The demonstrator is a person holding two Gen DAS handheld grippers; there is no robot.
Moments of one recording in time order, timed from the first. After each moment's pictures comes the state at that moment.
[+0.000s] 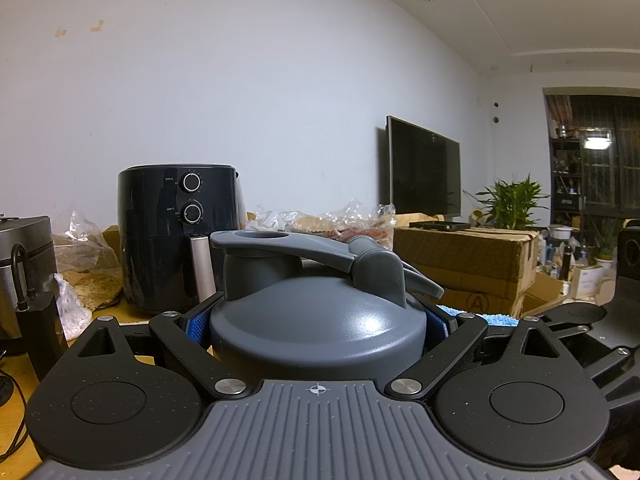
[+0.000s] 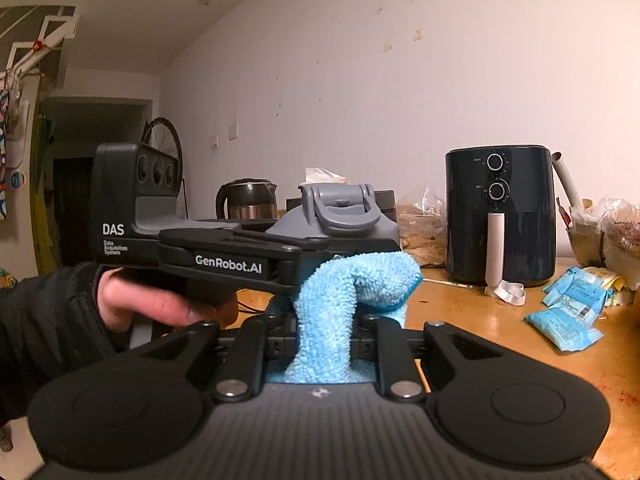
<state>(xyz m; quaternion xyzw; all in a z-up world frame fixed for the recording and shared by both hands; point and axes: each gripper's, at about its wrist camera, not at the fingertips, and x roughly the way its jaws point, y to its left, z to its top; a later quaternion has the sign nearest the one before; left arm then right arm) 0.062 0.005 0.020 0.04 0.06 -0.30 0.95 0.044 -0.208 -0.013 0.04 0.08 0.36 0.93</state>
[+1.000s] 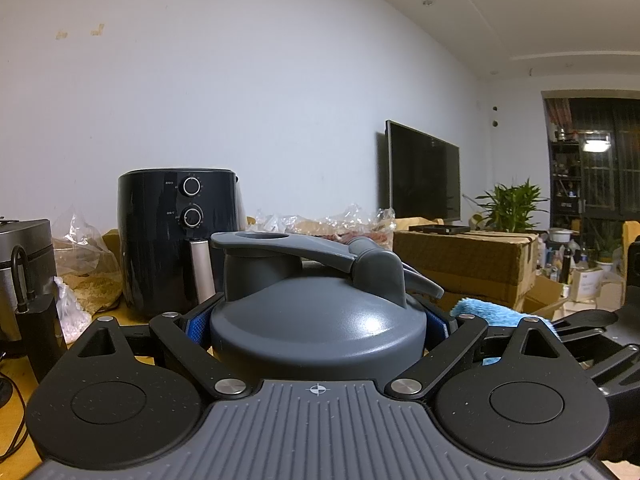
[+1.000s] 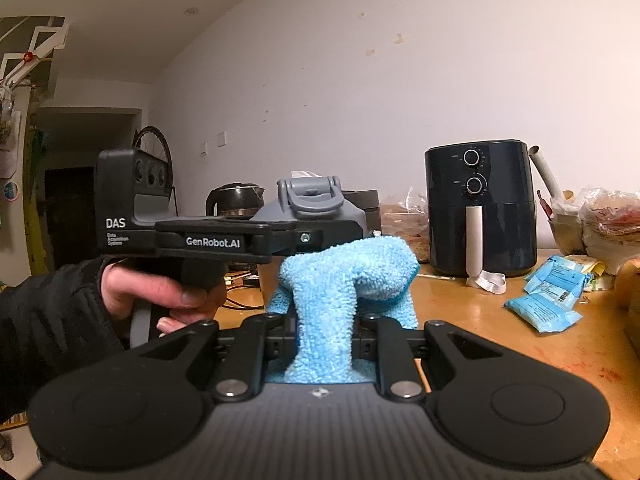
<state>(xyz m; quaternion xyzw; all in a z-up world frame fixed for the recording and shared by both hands) 0.062 0.007 0.018 0.04 0.06 -0.31 0.95 0.025 -0.235 -0.023 0.05 0.07 0.35 0.93</state>
